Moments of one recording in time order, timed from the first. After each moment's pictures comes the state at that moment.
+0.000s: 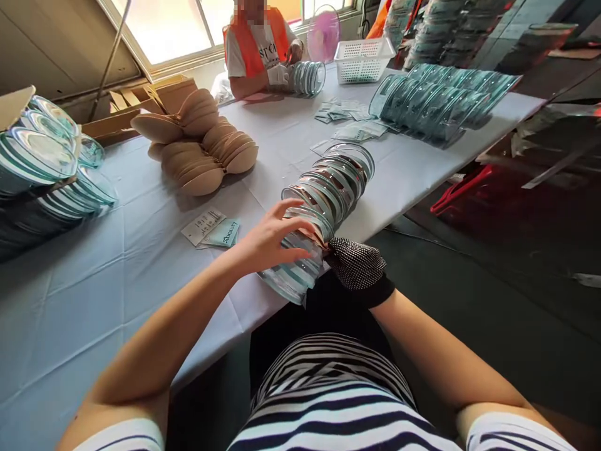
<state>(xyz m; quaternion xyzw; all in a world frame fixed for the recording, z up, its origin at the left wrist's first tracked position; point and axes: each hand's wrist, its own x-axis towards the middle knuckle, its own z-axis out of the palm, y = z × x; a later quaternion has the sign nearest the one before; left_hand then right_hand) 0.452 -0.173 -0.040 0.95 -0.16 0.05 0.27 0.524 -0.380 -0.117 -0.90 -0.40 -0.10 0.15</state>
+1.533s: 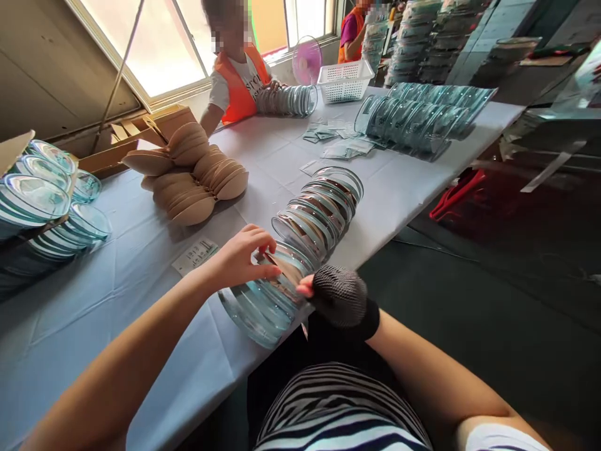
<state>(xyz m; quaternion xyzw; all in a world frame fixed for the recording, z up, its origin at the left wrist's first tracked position) 0.476 -0.135 -0.028 0.97 -0.14 0.05 0.21 0.530 -0.380 -0.101 -0.78 -0.49 -0.05 0.38</state>
